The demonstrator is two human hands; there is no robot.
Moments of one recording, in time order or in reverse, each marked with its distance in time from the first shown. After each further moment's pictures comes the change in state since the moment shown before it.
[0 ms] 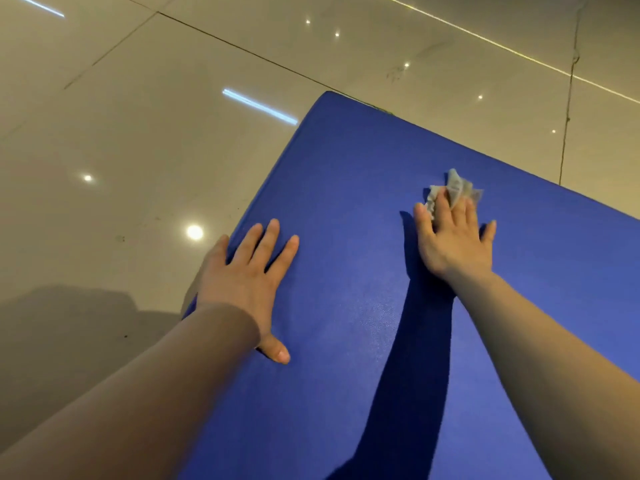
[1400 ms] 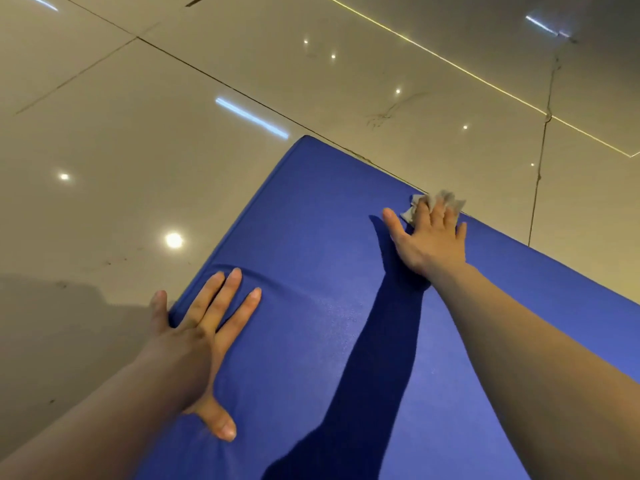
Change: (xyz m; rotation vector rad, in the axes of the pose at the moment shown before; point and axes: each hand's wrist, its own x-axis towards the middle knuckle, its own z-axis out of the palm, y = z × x) left_hand 0.018 -0.007 -0.024 -0.081 -0.317 0.066; right_hand 0.099 -0.008 -0.040 -0.126 0.001 -0.068
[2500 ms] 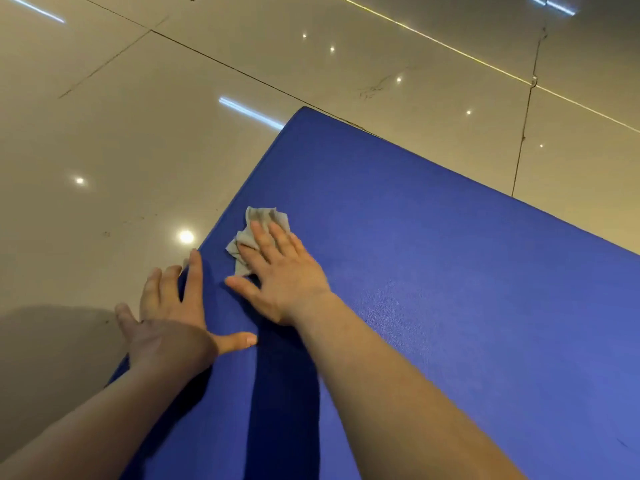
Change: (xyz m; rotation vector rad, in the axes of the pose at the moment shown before) left_hand -0.036 0.018 0.070 -0.522 0.415 -0.470; right_hand -0.169 -0.121 0.062 -0.064 -0.203 -0.690
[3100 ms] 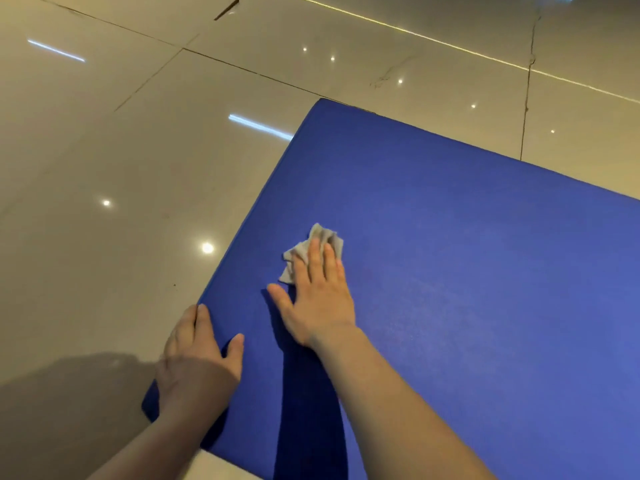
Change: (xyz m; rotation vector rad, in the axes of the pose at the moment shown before) left_hand -0.066 -0.069 0.067 -0.440 0.245 0.031; right_hand -0.070 -0.059 0.051 0.136 0.115 0.277
